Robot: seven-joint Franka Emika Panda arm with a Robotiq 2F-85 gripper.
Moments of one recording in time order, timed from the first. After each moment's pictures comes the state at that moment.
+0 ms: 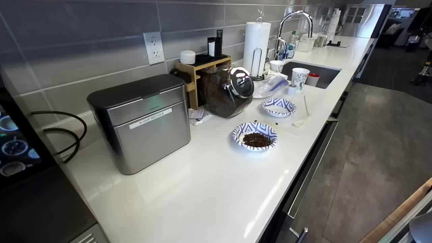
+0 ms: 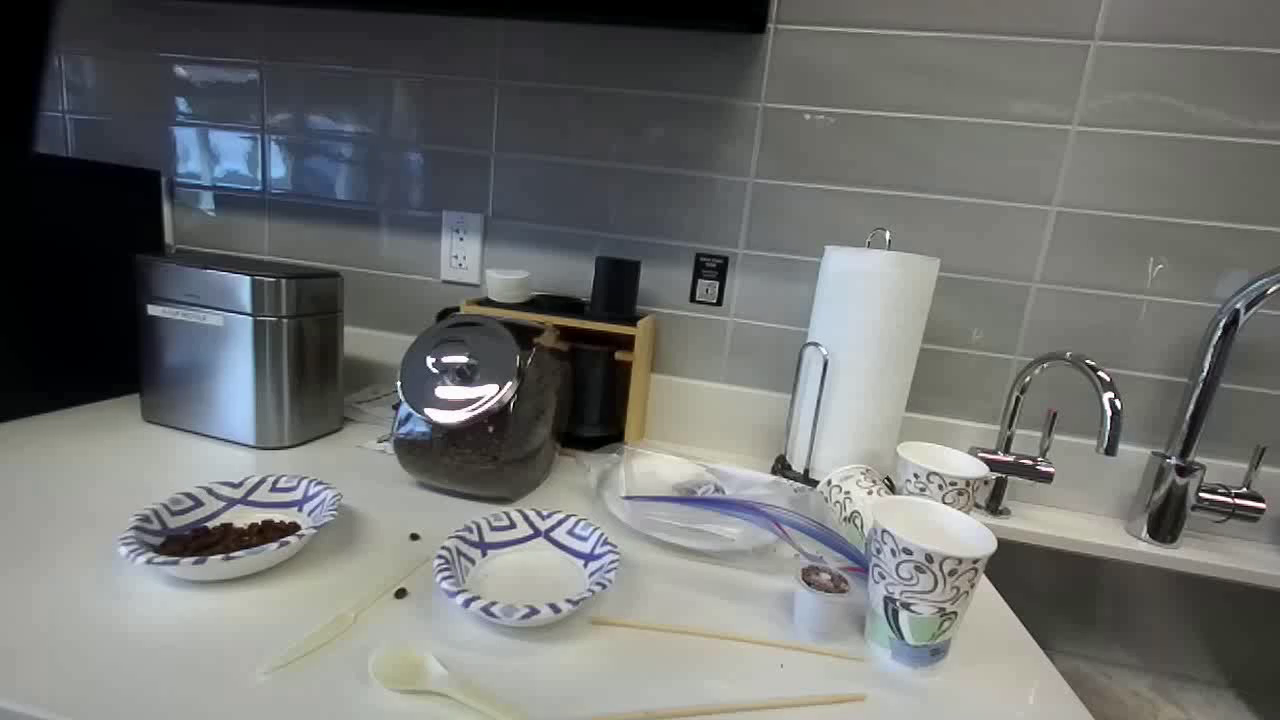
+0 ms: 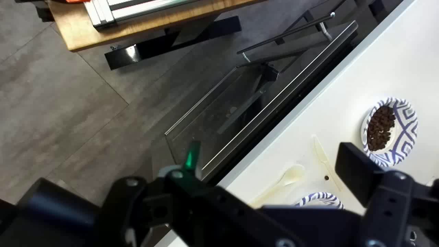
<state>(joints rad) -0.19 -0.62 -0.37 -2.38 0.01 1.55 -0.19</state>
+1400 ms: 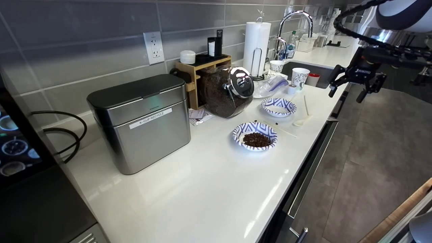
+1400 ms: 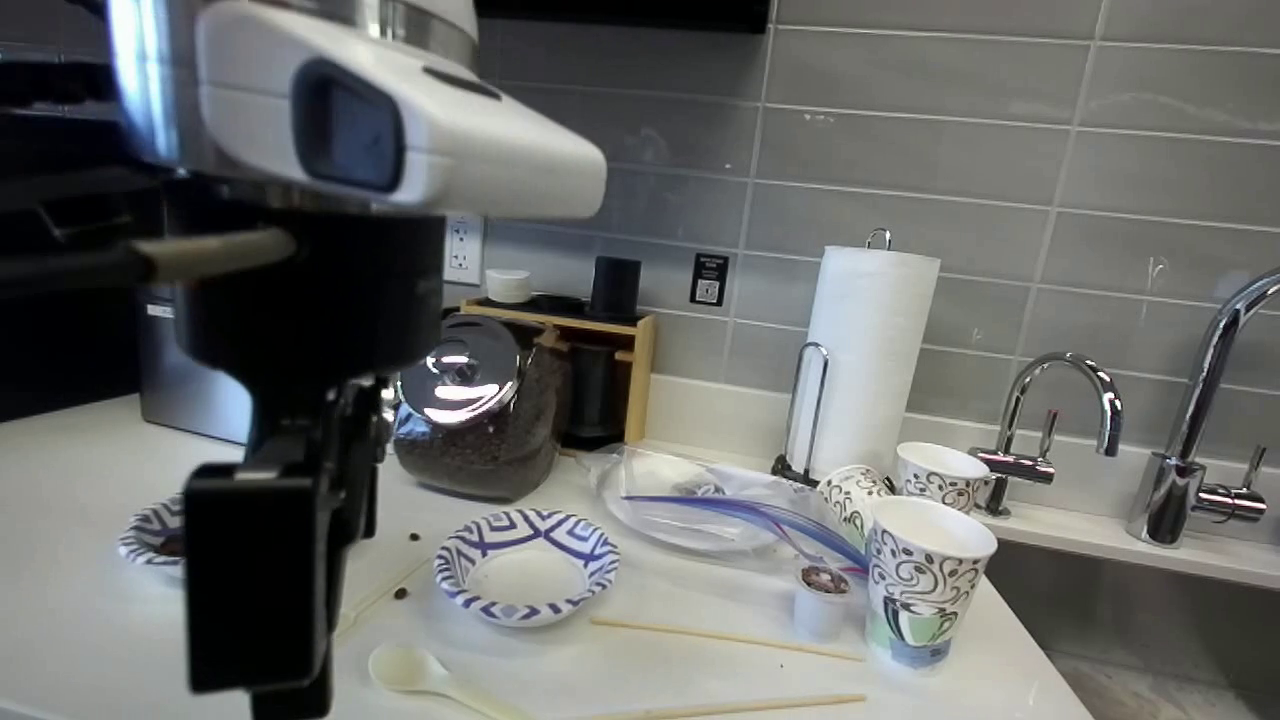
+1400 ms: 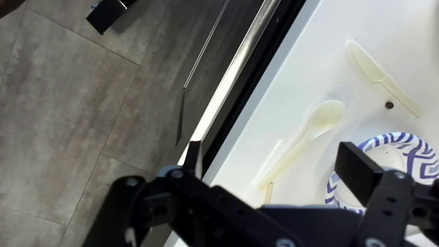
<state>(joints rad) -0.19 -0.48 -0.05 -2.75 0.11 2.32 0.35</state>
